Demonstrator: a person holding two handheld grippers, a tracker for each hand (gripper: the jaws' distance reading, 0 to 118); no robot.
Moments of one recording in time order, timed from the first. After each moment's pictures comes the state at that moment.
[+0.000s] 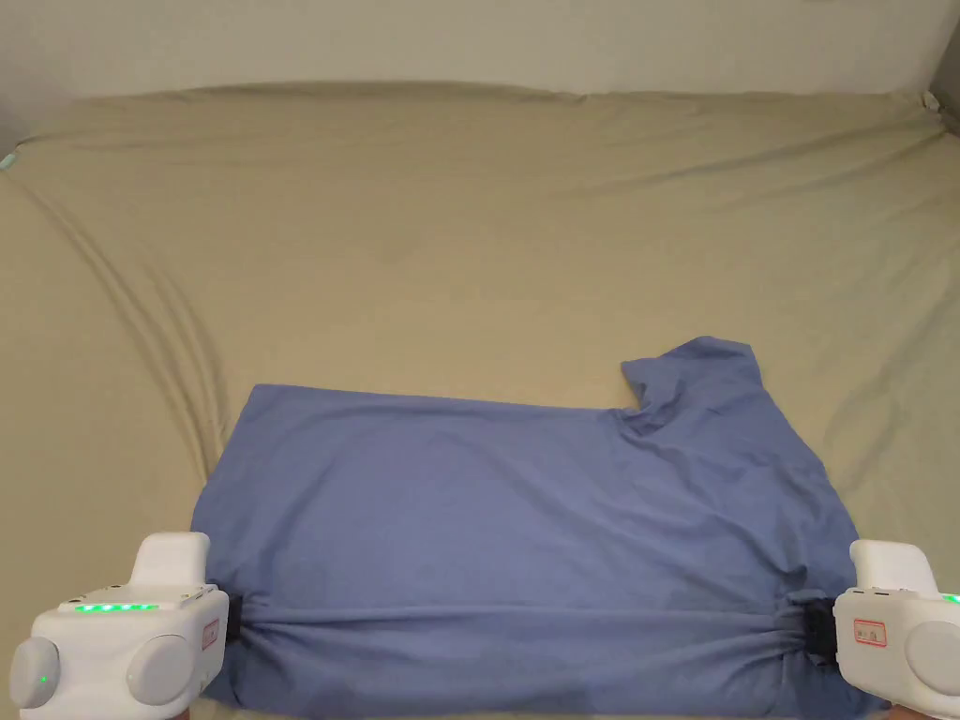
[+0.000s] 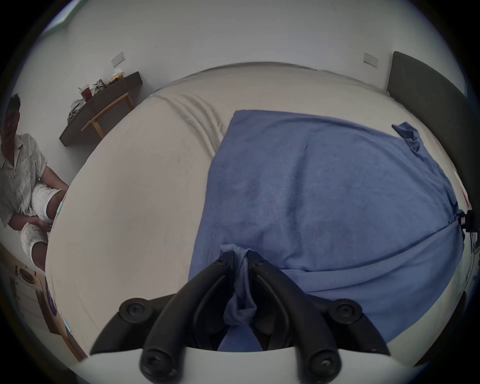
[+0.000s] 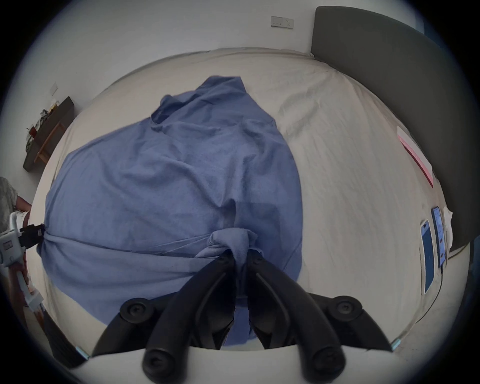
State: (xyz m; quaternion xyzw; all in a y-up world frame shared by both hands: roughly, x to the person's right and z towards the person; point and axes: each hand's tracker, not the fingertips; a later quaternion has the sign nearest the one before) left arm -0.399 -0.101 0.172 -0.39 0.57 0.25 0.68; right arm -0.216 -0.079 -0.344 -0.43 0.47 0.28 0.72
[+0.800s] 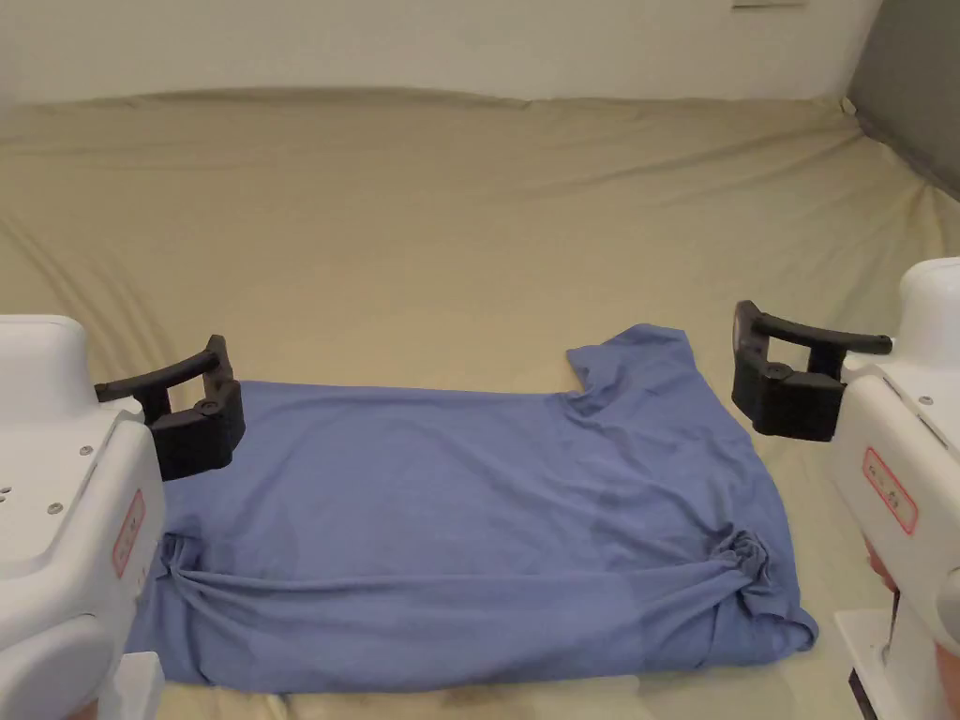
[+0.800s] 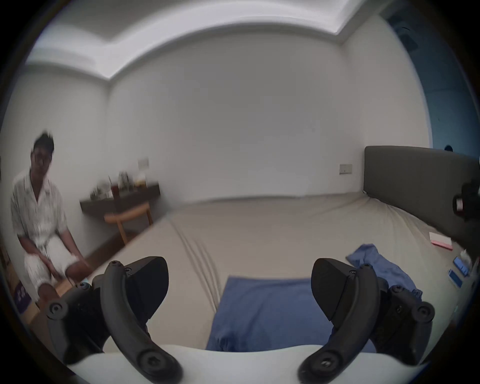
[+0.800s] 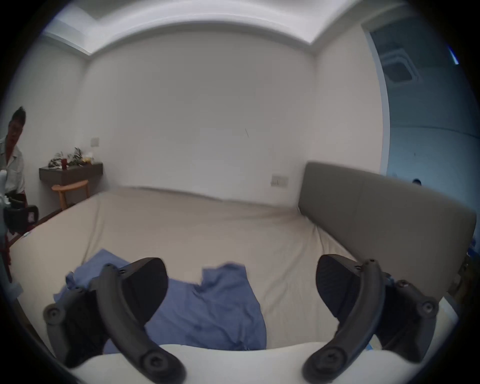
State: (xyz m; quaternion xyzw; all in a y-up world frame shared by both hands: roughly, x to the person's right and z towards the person) left arm -0.271 0.150 0.110 -0.10 0.64 0.00 0.77; right arm -0.150 0.176 -0.220 -0.01 0.55 0.11 0.82
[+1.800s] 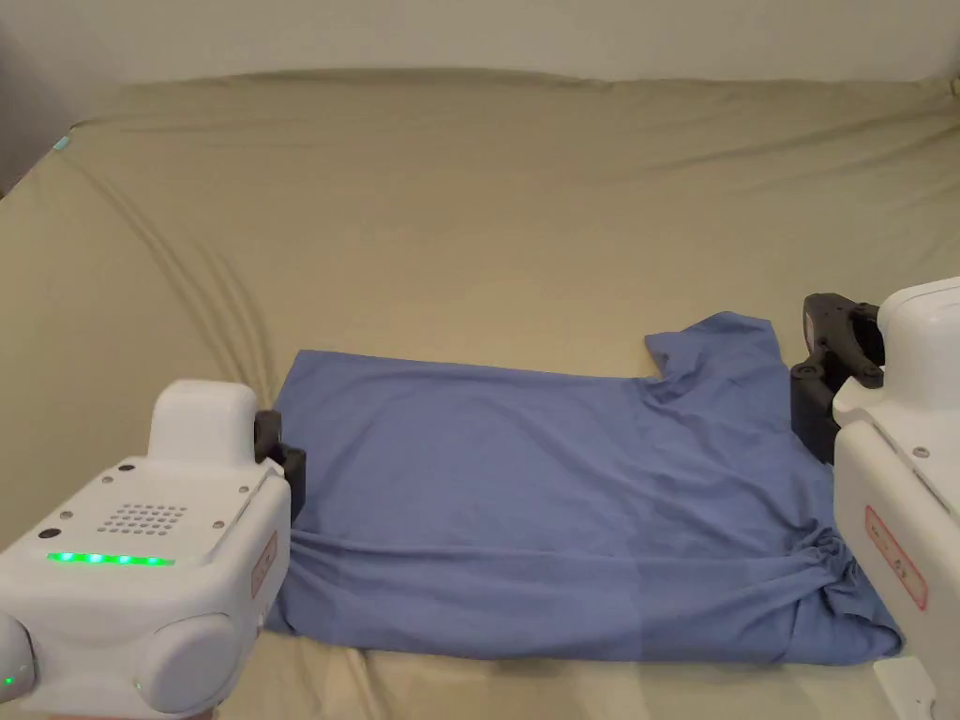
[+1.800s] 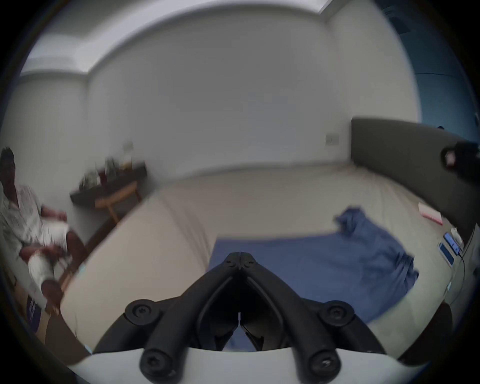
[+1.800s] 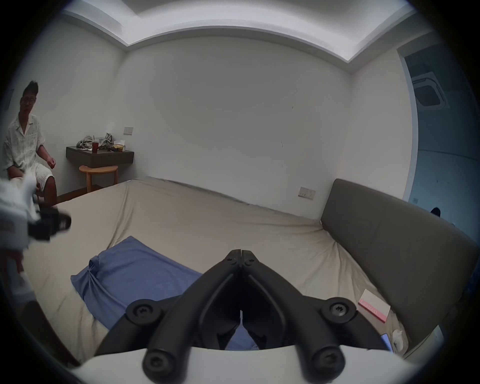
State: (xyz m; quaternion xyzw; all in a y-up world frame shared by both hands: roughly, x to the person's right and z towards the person) left arm -0.290 0.058 0.145 -0.25 0.58 0.15 0.76; right arm -0.154 0.150 -0.190 -0.01 0.60 0.17 0.78
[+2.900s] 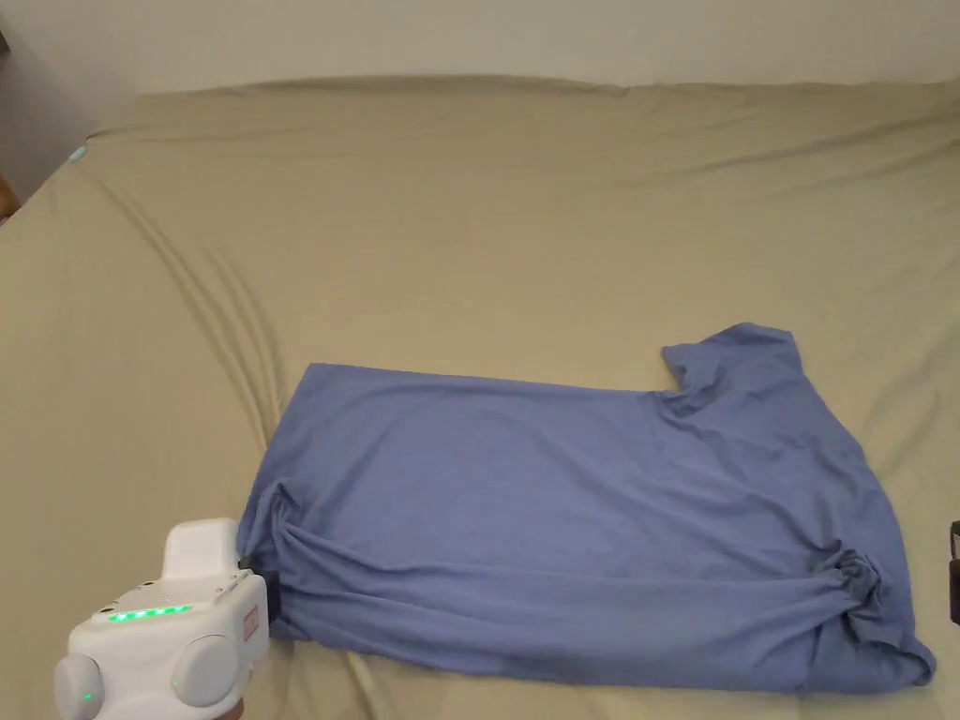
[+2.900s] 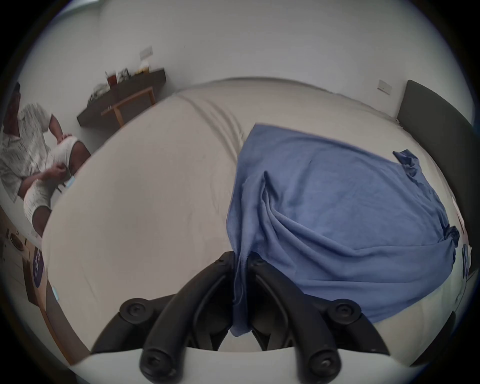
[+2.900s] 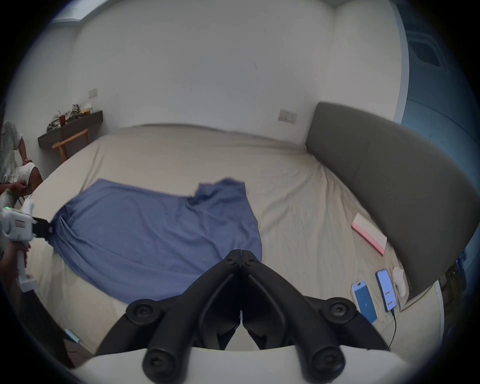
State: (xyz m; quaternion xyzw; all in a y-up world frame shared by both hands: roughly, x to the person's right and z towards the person) left arm -0.328 -0.051 0.181 -0.31 0.62 0.25 0.68; right arm -0.131 0.062 -0.278 -0.22 0.52 0.26 0.78
